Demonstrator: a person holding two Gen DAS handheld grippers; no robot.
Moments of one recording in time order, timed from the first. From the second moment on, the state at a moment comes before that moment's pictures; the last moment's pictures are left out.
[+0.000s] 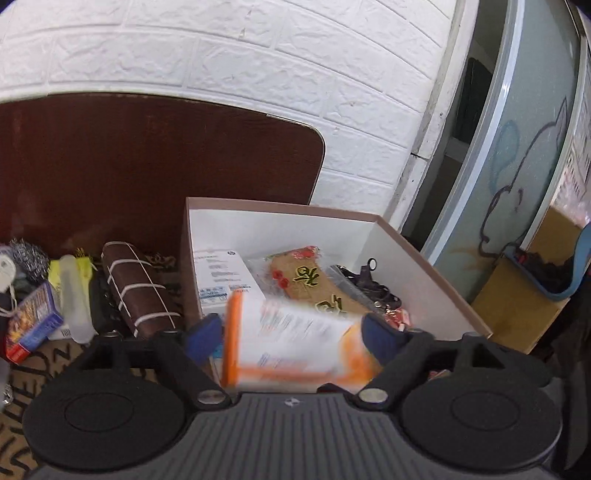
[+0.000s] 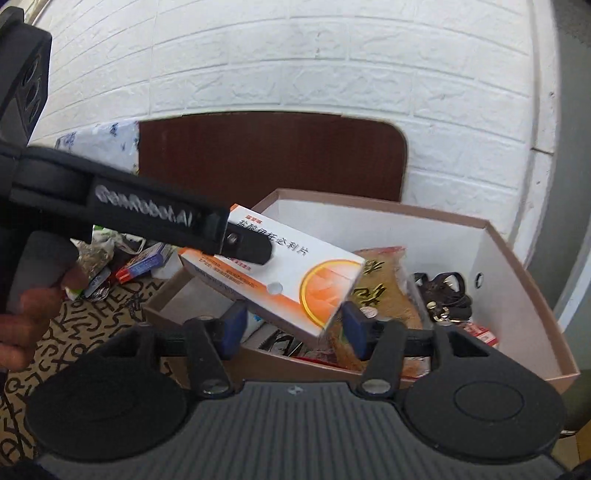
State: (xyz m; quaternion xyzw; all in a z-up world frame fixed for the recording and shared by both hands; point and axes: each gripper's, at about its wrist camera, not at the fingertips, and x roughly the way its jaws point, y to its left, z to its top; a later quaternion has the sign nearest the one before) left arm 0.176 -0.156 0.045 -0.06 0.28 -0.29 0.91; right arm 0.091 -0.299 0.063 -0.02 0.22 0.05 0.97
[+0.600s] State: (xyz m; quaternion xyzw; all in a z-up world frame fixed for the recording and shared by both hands) left arm 0.140 -0.150 0.052 -0.05 0.26 -0.25 0.93; right arm 0.057 -0.294 0.071 0.01 0.21 -0.01 0.98
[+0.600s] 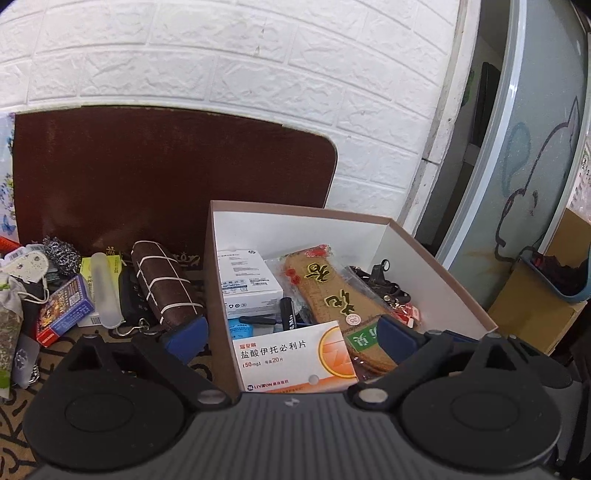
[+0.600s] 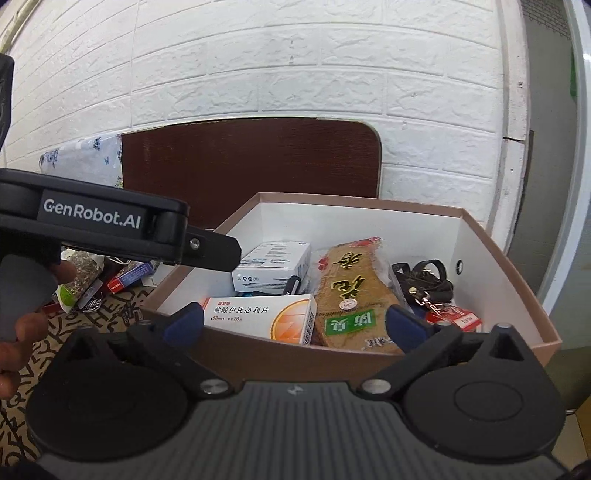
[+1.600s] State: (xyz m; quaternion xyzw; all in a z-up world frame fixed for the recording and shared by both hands) left arm 0.022 -0.185 0.041 0.02 0.28 -0.17 0.94; right arm -0.078 -0.278 0.061 -0.01 0.25 -0.15 0.96
